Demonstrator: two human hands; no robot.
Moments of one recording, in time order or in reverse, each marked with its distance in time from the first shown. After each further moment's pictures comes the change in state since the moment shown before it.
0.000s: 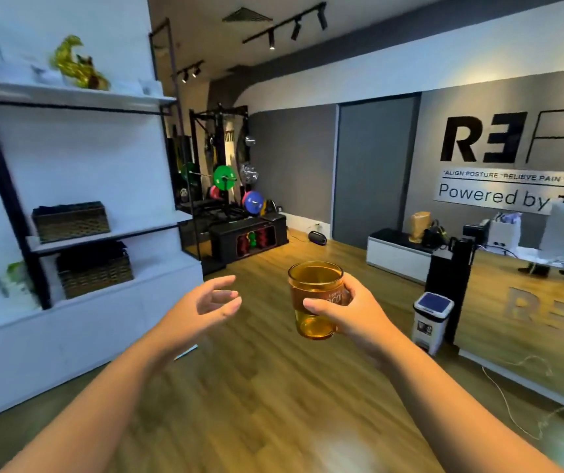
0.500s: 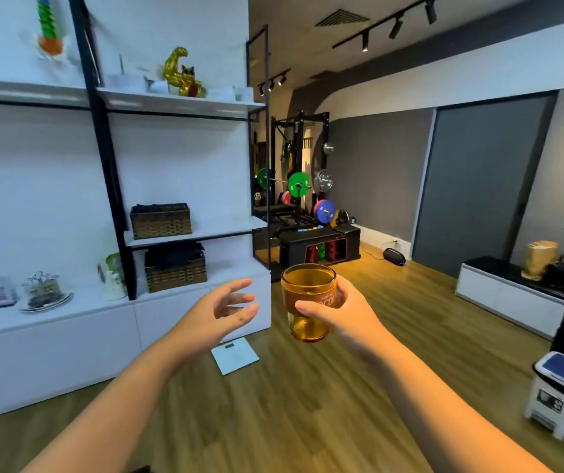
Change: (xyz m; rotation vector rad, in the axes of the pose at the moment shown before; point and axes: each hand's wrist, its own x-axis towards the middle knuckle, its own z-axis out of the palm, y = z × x) left_hand 0.090 -0.078 -0.153 0.085 0.218 -0.070; right_hand 0.221 0.034 0.180 0.045 -0.217 -0.064
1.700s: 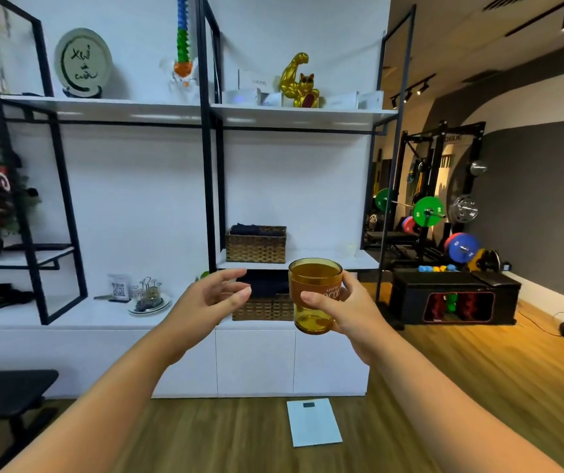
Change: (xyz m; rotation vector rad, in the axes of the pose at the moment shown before) left_hand 0.301 -0.113 -0.170 0.056 0.488 -0.079; right_hand 0.475 0.099 0.126 0.198 -0.383 -0.027
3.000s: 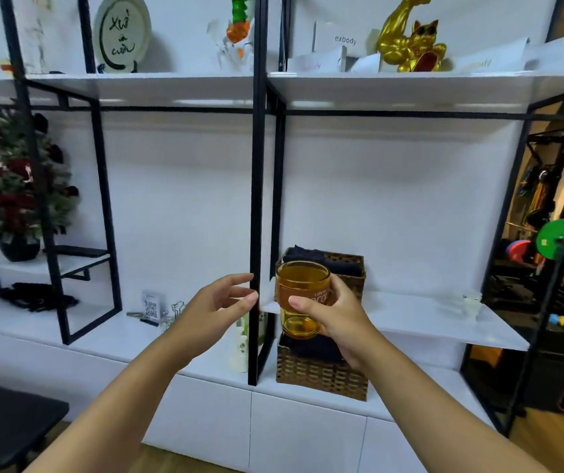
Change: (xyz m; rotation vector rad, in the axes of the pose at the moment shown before) left_hand 0.426 -0.229 -0.126 0.149 0.233 -0.135; right_hand 0.520 0.147 0.146 0.052 -0.271 -0.007
